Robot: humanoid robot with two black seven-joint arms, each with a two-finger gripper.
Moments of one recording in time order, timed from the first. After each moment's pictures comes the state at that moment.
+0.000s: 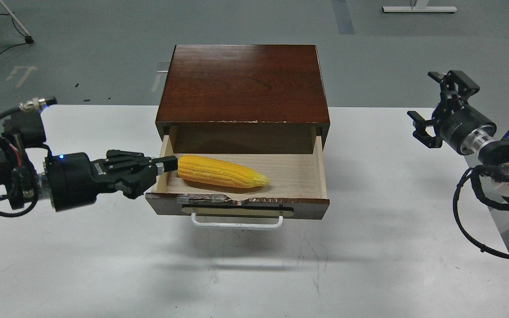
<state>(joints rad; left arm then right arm) -0.65 1.13 -0.43 -1.77 1.53 -0.12 -0.49 0.72 -0.67 0.51 0.94 -0.05 0.17 0.22</state>
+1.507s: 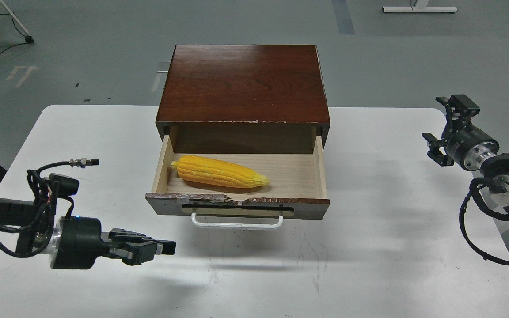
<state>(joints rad) -0.61 1.10 -0.34 -1.77 1.45 -0.44 -0.49 0.73 -0.56 0.43 0.68 -0.11 0.18 0.22</state>
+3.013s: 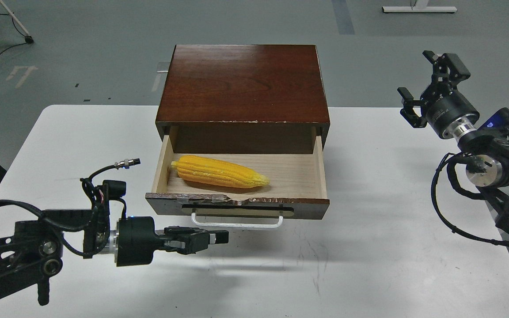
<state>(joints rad) -0.57 0.82 -0.35 -1.64 1.38 -0.31 -0.49 0.80 -0.46 0.52 0.65 -0.11 0.31 0.41</state>
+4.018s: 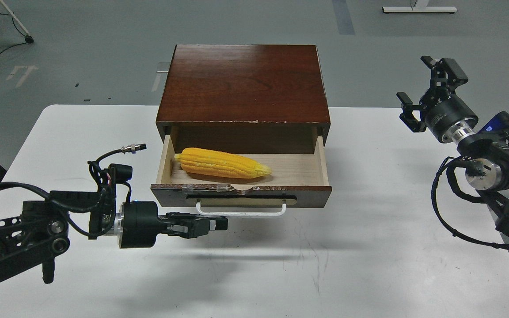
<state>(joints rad) -0.63 0.76 -0.36 -1.53 1.40 -0.38 -0.49 0.79 -0.46 0.51 0.65 -0.11 0.32 0.40</state>
